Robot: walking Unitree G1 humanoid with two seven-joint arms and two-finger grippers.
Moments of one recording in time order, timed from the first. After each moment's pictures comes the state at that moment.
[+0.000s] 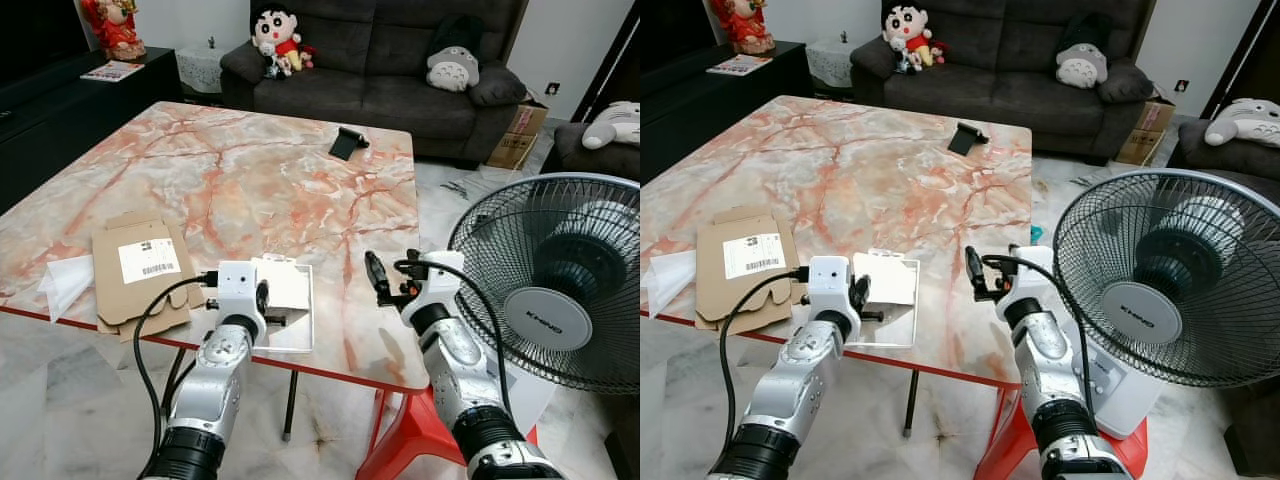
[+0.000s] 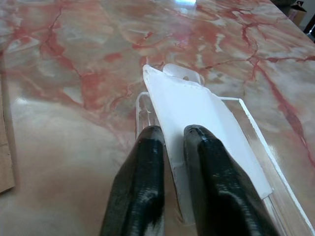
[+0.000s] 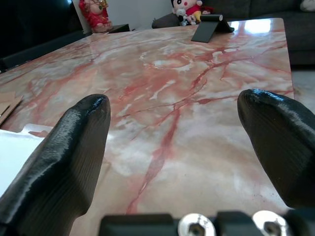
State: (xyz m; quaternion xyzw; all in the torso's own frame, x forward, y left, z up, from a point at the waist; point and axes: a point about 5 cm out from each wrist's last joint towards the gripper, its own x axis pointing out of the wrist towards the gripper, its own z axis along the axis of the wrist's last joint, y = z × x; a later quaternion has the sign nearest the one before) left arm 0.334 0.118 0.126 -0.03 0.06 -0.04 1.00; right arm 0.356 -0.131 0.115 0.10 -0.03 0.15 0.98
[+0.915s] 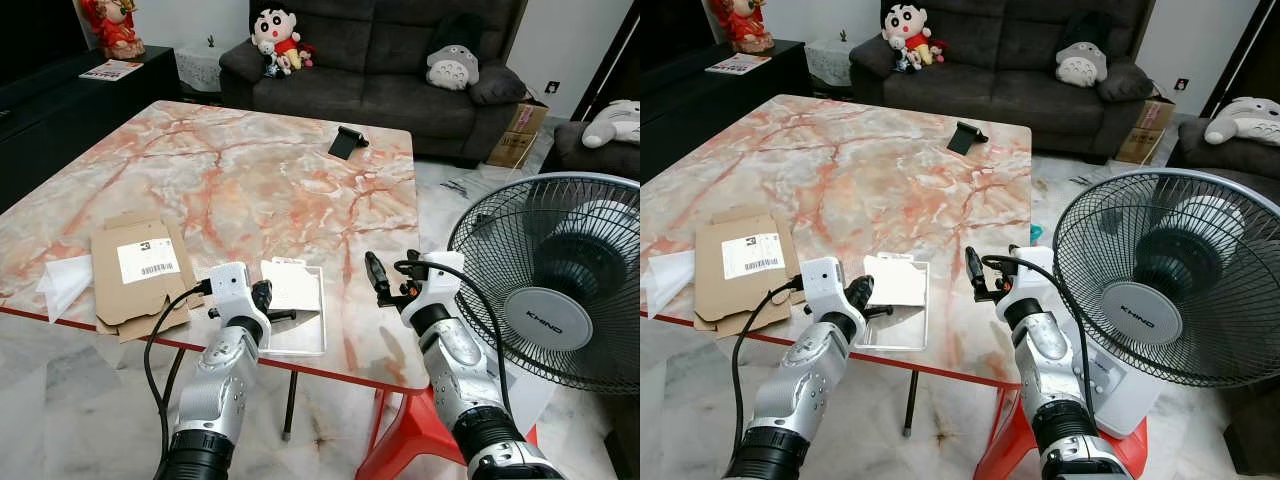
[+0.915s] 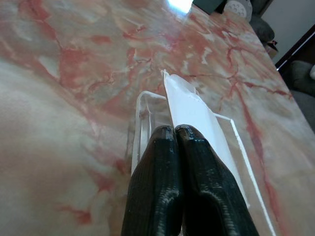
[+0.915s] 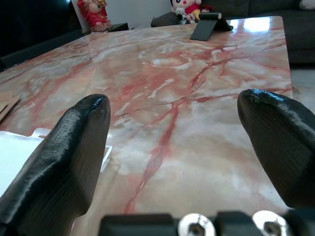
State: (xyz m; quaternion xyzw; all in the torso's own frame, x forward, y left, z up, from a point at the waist) left arm 0.334 0.115 0.125 -0.17 0.06 -0.05 0.98; right arm 0.356 -0.131 0.114 0.10 -0.03 0.15 0.98
